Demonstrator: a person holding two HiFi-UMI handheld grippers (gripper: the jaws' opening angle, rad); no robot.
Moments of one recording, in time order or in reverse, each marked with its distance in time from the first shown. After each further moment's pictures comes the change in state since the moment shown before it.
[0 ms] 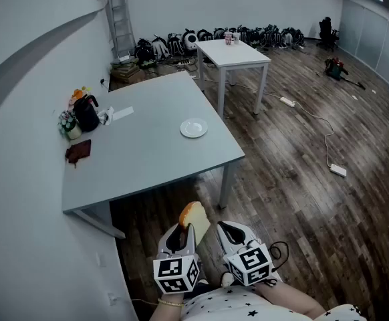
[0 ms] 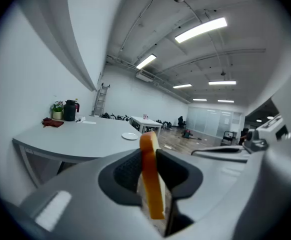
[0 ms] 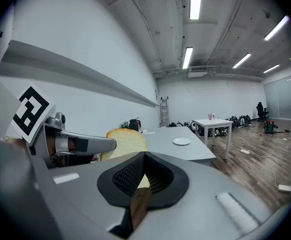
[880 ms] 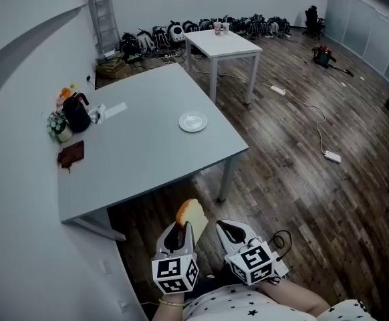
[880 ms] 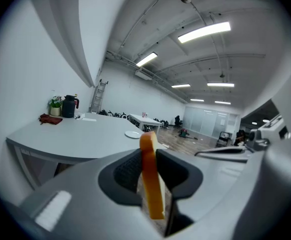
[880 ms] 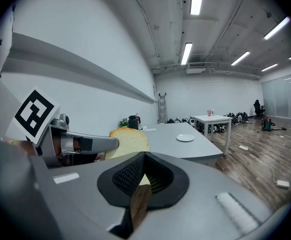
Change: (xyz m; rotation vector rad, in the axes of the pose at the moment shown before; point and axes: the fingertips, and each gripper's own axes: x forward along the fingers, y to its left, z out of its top) left arm 0.010 0.060 -0.002 -0.017 0.021 -0.047; right arm 0.042 0.035 -0.004 0.012 0.043 -0.030
